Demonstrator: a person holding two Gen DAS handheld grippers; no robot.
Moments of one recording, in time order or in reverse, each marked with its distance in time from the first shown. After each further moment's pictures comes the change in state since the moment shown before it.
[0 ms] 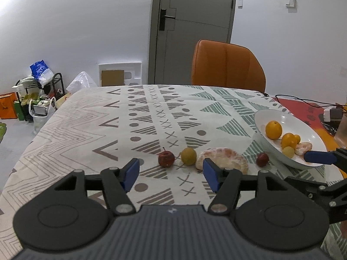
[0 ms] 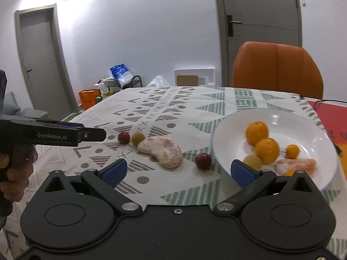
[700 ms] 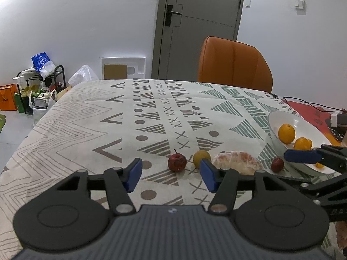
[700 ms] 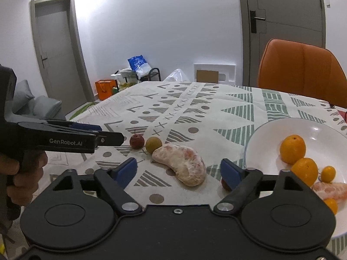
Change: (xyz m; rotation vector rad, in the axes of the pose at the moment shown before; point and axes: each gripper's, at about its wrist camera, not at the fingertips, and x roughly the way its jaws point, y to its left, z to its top) left arm 0.027 0.017 0.002 -0.039 0.015 -0.003; right arm 0.044 0.013 0.018 -0.063 0.043 0.089
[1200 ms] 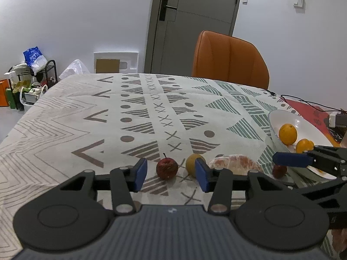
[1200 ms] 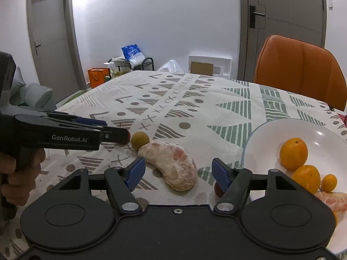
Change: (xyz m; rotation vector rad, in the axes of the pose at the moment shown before) left arm 0.033 -0.005 0.003 -0.011 0.028 -0.043; right arm 0.023 -0.002 0.004 -0.043 0.054 -0.053
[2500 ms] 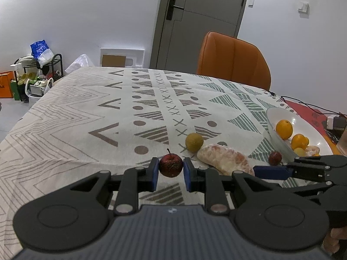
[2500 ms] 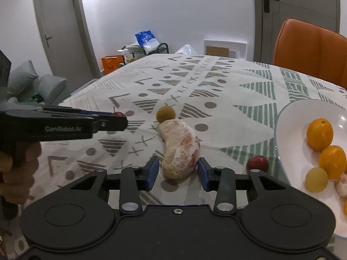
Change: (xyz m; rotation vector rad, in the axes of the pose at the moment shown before) left arm -0.030 0.007 -0.016 -0.038 0.003 0.013; right arm 0.002 0.016 -0.009 0.015 0.077 0.100
